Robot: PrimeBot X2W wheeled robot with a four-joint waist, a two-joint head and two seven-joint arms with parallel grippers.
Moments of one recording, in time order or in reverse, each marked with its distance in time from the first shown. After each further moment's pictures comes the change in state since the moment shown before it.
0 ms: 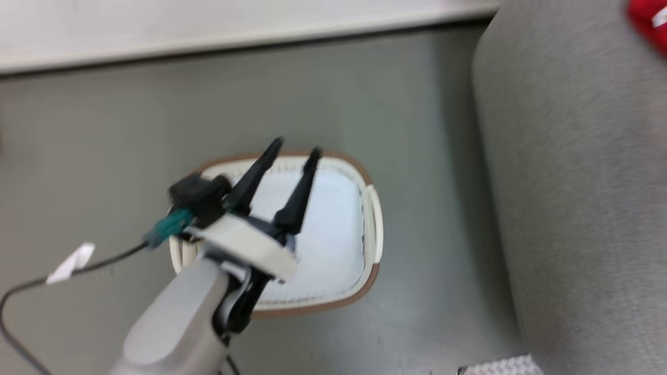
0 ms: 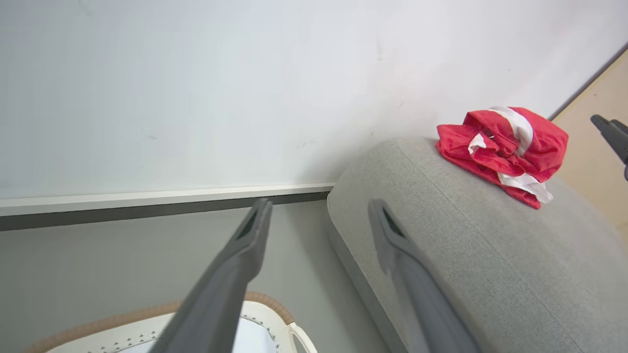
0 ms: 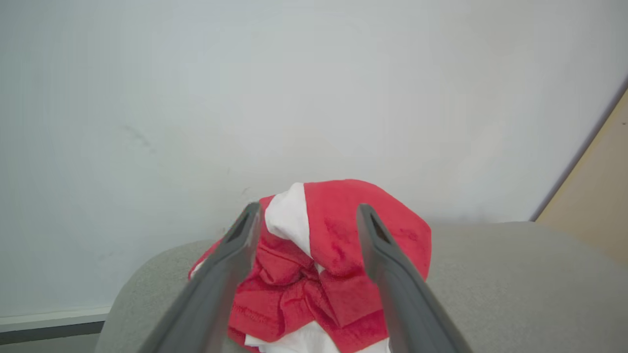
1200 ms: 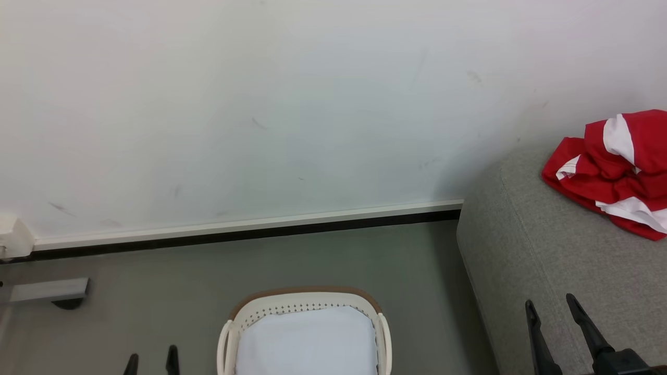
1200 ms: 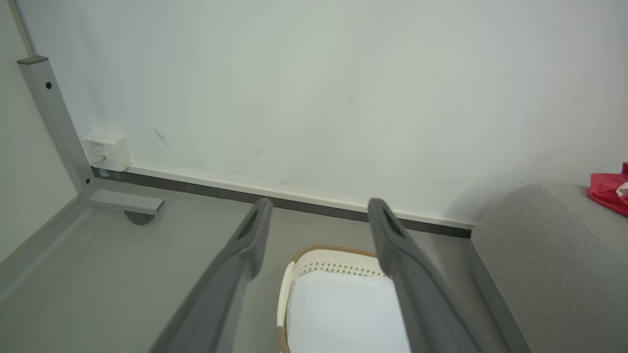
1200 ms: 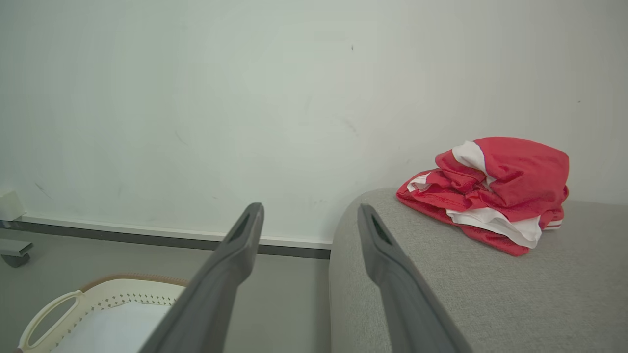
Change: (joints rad) left arm 0.772 -0.181 0.674 -0.104 0.390 -0.024 0.000; right arm 0.855 0.275 0.355 -0.435 0.007 0.000 0.000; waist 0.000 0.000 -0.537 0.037
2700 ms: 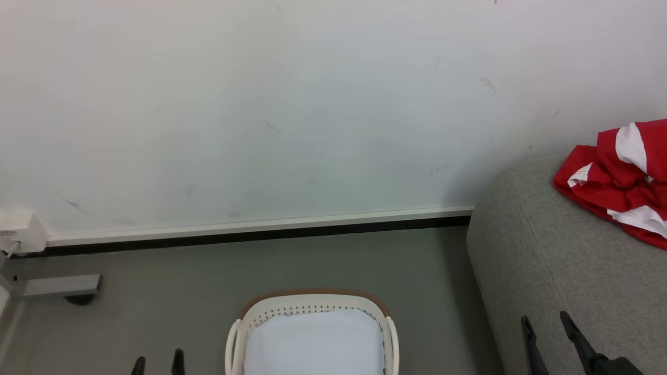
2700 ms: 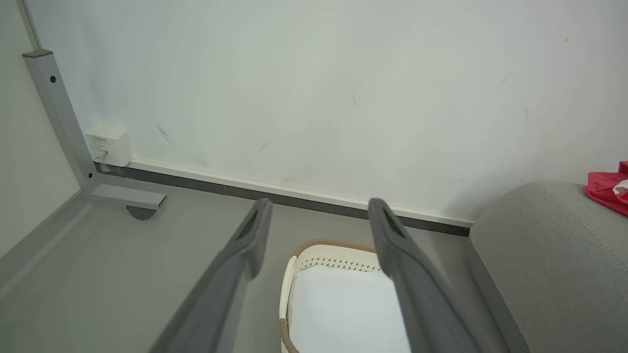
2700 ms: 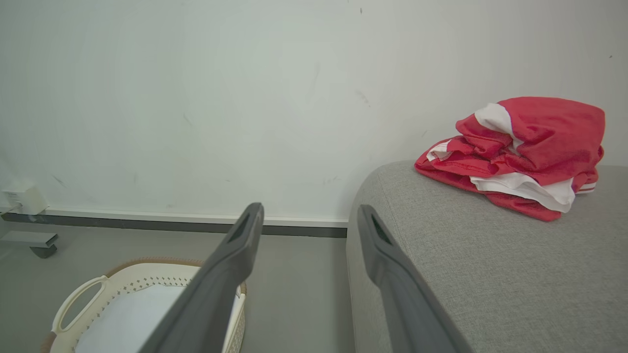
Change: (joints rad) left arm 0.000 -0.011 0.014 0.030 0.015 -0.041 0.000; right arm 0.001 0.003 0.014 0.092 0.060 0.000 0.000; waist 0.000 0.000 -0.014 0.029
